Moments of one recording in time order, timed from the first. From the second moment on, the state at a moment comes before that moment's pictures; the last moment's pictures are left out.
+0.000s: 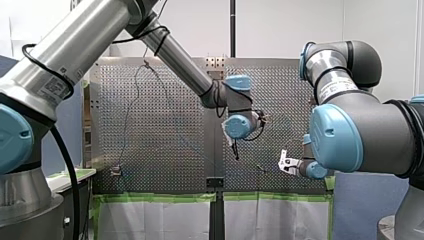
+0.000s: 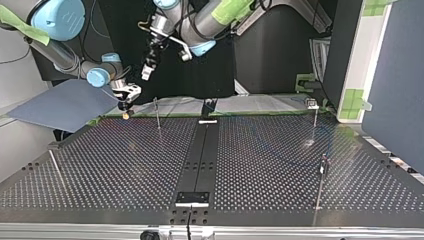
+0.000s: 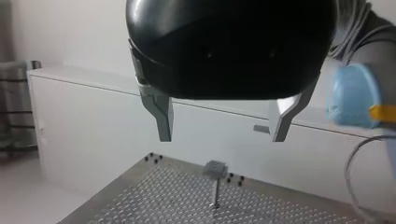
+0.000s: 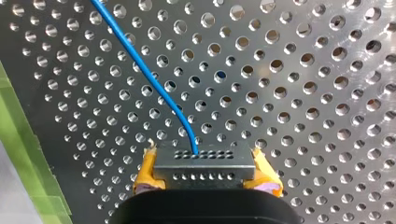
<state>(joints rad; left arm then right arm) -0.96 -2.16 -1.63 -2.34 -2.05 -1.86 1.67 -0.54 1.49 -0.76 1.23 1.75</state>
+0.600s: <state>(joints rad) -0.78 -1.98 -1.81 -2.32 -2.01 -1.80 1.68 -0.55 1.49 -0.76 1.23 1.75</state>
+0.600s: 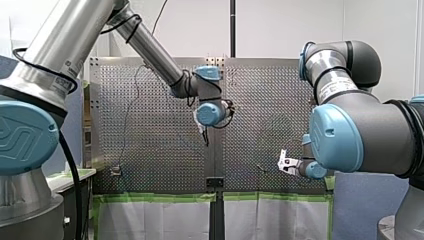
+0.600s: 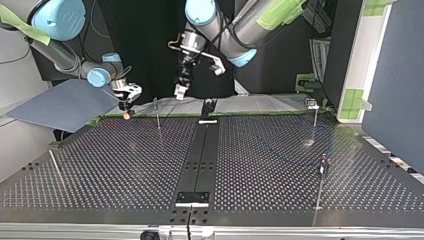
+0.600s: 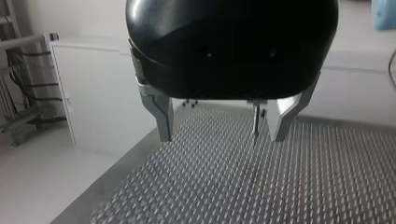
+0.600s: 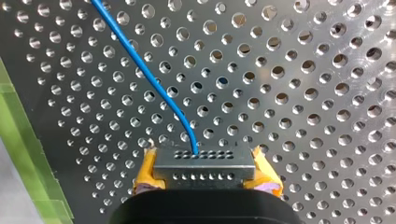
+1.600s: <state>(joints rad) -0.76 -1.70 -2.13 -2.17 -1.96 -1.81 1.68 -0.55 1.49 -0.76 1.21 1.75</state>
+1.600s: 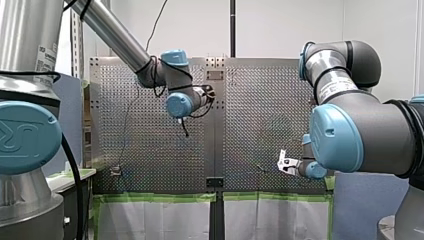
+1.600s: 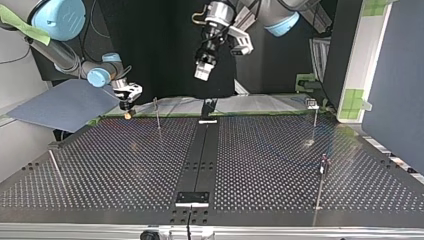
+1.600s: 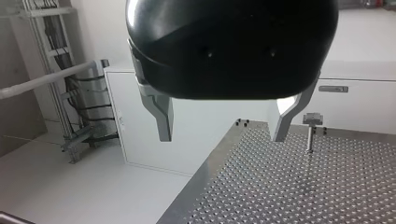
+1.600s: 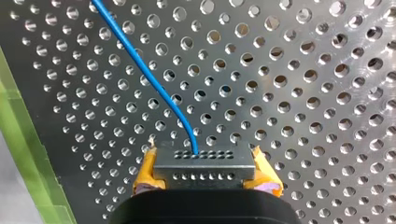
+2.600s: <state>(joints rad) -0.76 -1.82 -2.42 -2.05 -1.96 -1.79 1.64 -0.79 1.58 -0.73 1.22 1.74</state>
